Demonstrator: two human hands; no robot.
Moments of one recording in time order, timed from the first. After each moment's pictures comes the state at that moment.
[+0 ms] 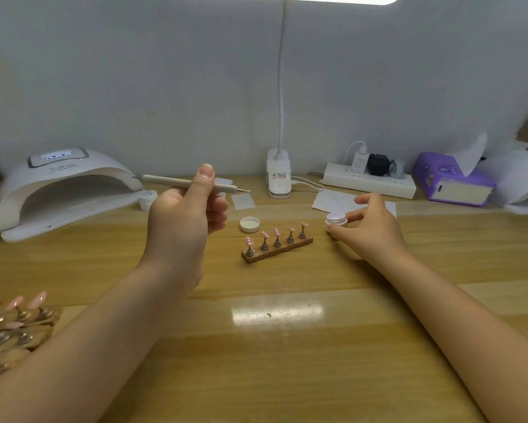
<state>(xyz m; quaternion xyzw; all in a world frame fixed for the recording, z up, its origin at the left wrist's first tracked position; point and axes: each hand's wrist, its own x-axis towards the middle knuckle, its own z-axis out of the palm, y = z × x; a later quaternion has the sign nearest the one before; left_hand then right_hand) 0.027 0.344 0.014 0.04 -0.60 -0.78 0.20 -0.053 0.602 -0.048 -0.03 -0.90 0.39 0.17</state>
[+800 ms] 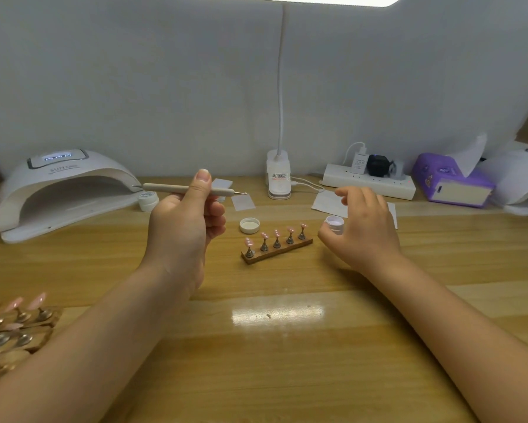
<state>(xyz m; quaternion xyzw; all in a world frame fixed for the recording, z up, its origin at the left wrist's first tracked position) 0.024 0.344 0.011 0.06 -0.57 -0.80 0.18 -0.028 0.576 -0.031 0.06 -0.94 0.20 0.28</state>
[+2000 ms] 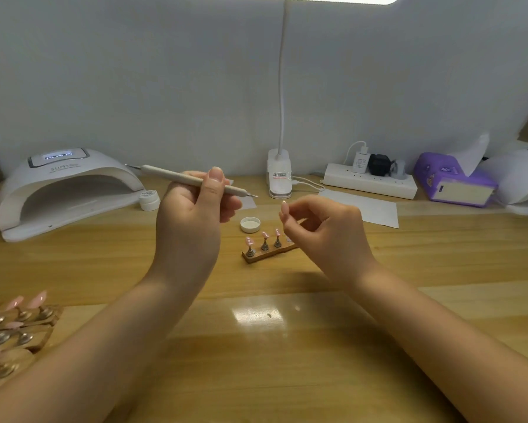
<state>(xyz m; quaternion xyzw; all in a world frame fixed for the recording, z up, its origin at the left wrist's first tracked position) 0.037 0.355 0.013 -0.06 -0.66 -0.69 0.29 0.007 0.527 -0.014 0.23 -0.83 0.43 0.28</state>
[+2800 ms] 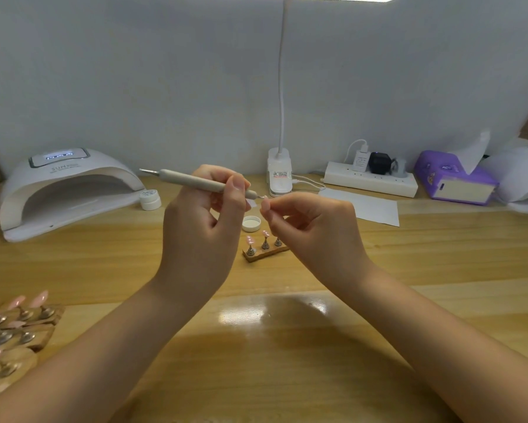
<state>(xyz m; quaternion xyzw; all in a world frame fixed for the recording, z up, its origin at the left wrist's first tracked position) 0.053 0.362 0.018 -0.15 -0.75 -0.51 0.39 0.024 0.509 0.000 0.27 -0.80 0.44 0.29</state>
